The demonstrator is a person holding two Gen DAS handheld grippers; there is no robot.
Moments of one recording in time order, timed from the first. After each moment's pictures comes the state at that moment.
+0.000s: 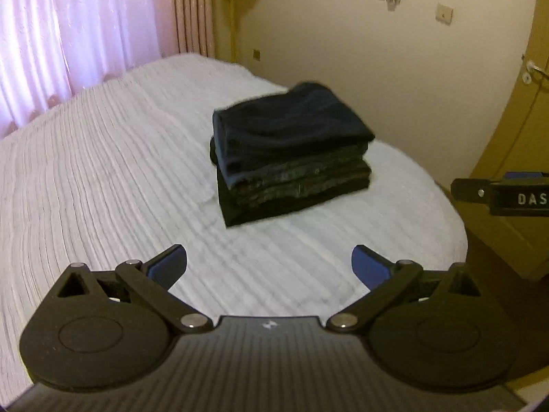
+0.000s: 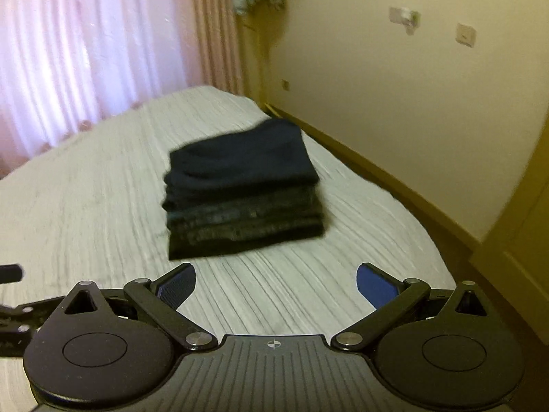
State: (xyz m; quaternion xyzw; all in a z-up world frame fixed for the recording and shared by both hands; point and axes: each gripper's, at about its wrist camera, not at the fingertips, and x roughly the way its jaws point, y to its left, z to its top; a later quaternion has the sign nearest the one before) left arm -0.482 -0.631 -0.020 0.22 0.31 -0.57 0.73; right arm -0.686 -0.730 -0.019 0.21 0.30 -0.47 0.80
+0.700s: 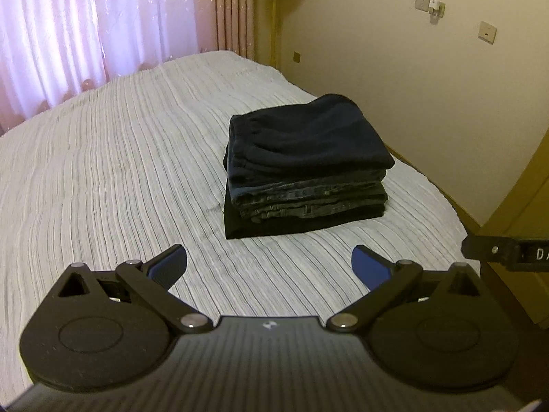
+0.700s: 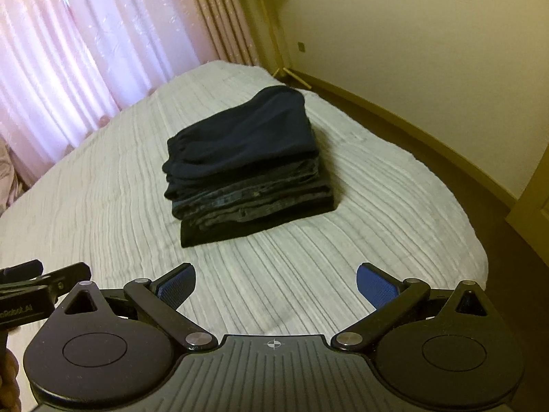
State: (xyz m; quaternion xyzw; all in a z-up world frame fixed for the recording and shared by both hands) left arm -0.507 -0.676 -0.021 0.20 0.35 -0.50 0.77; right arm -0.727 -0.793 -0.026 0.30 0.32 -0.41 0.80
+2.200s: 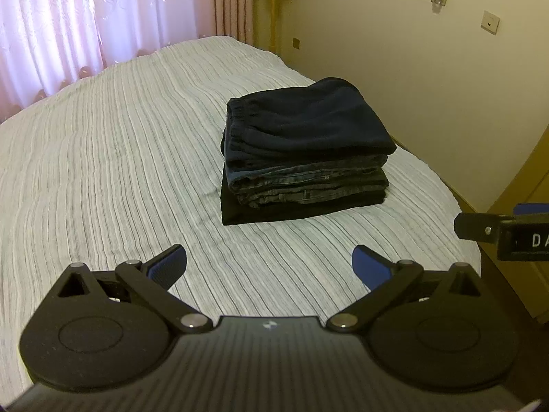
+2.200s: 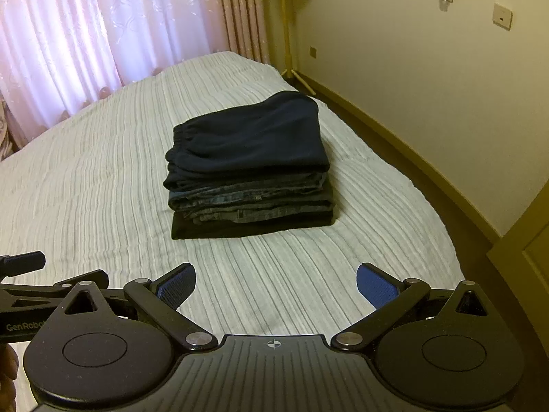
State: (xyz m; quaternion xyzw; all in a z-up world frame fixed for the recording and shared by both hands) left arm -0.506 -0.682 -0.034 0.21 0.36 -0.50 0.76; right arm -0.688 -0.787 -0.020 0.24 0.36 -0.41 0.80
